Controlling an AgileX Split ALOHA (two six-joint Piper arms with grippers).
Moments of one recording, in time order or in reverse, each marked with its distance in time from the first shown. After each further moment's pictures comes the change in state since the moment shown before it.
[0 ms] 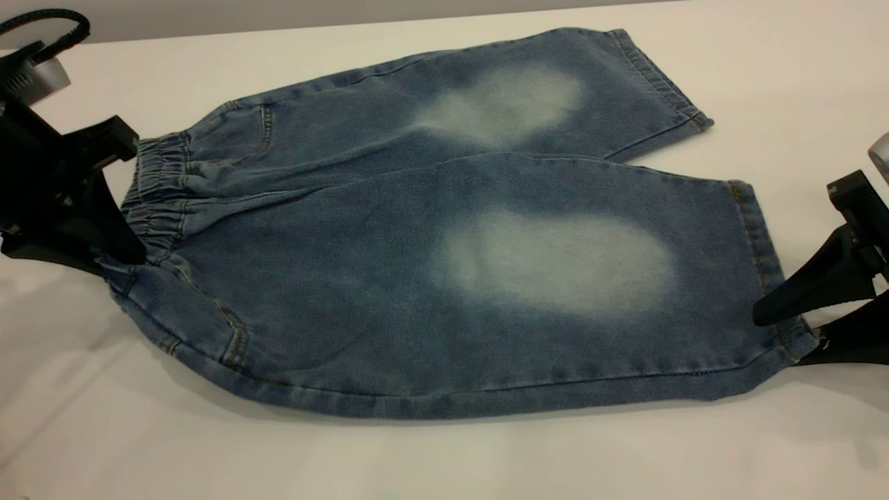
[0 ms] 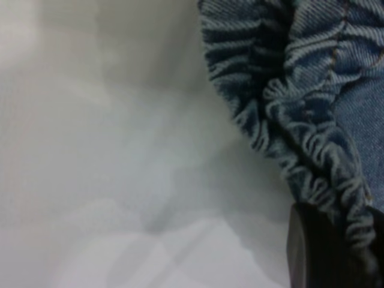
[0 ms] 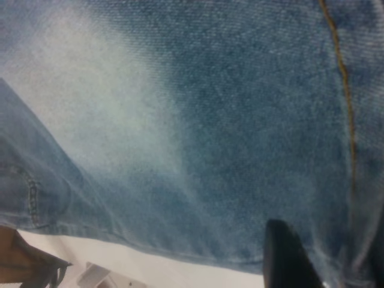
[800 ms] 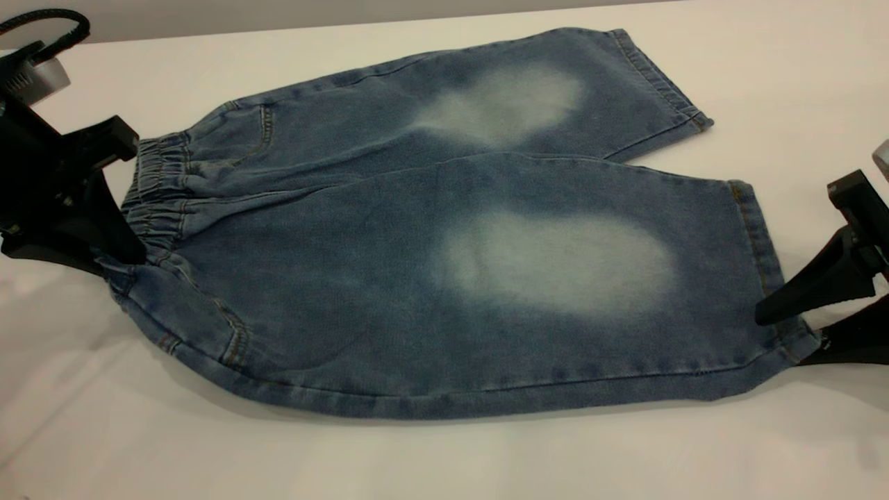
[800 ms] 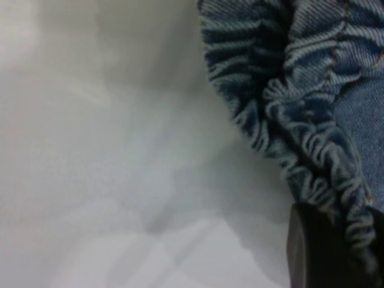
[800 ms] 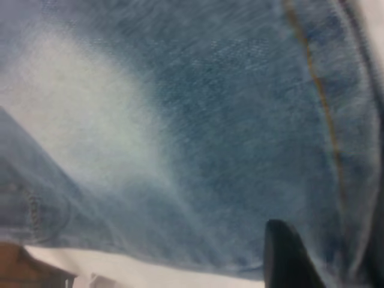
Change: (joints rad) left arm 0.000 0.000 0.000 0.001 0.000 0.000; right arm 0.009 0.000 0.000 0.001 -0.008 0.052
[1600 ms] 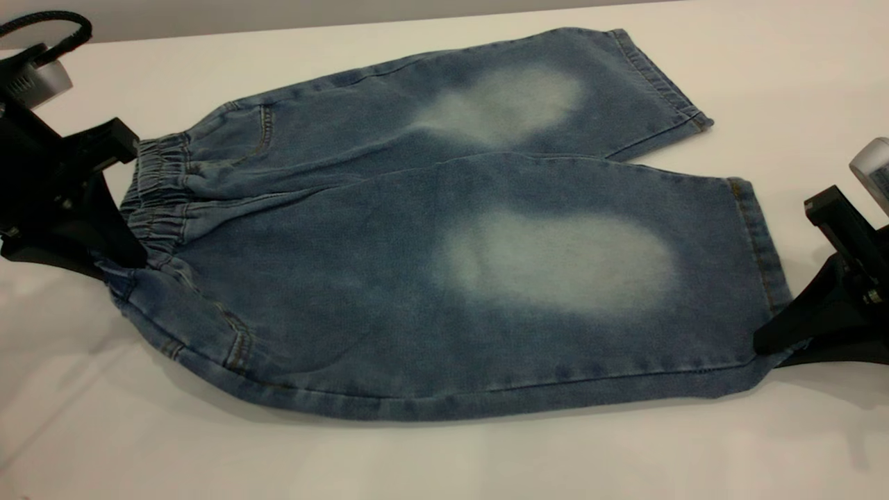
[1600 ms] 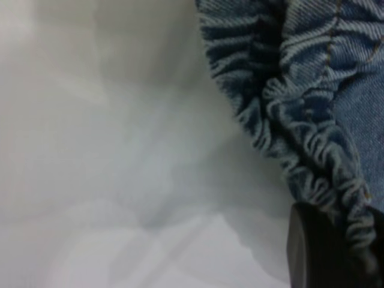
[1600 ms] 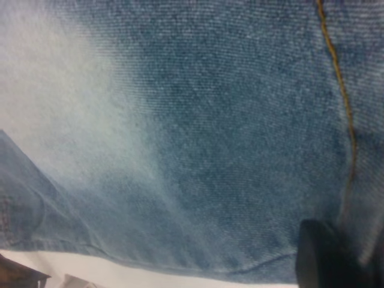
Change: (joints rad) left arm 0.000 0.000 0.000 0.003 0.026 0.002; right arm 0.051 -0.001 0.000 0.012 -0.053 0.002
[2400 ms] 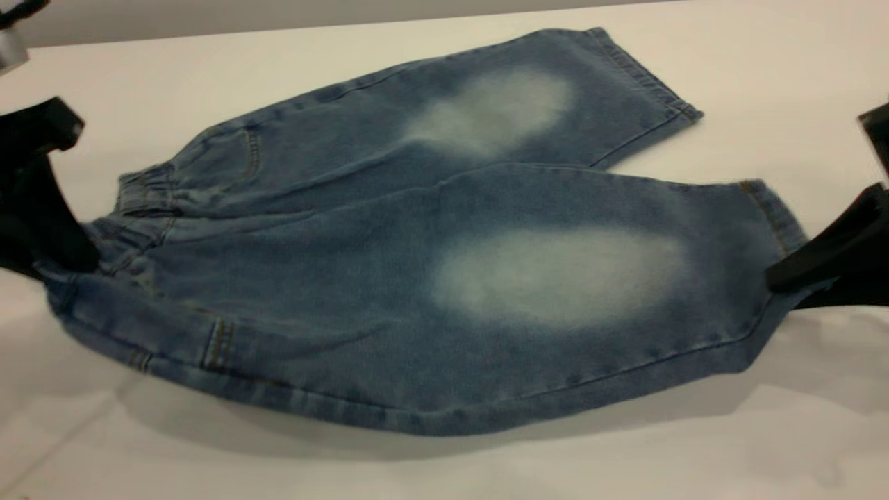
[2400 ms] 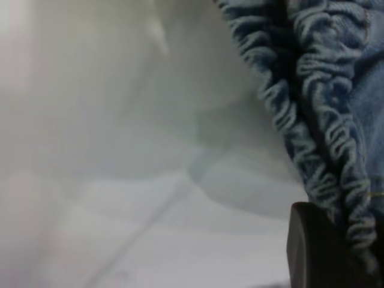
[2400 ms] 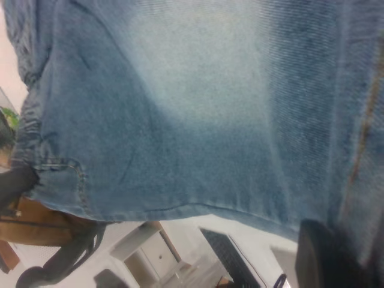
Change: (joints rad) left arm 0.000 -0.209 0.069 0.145 0.177 -0.062; right arm -0.065 -0.202 0.048 -0.130 0.197 0.111
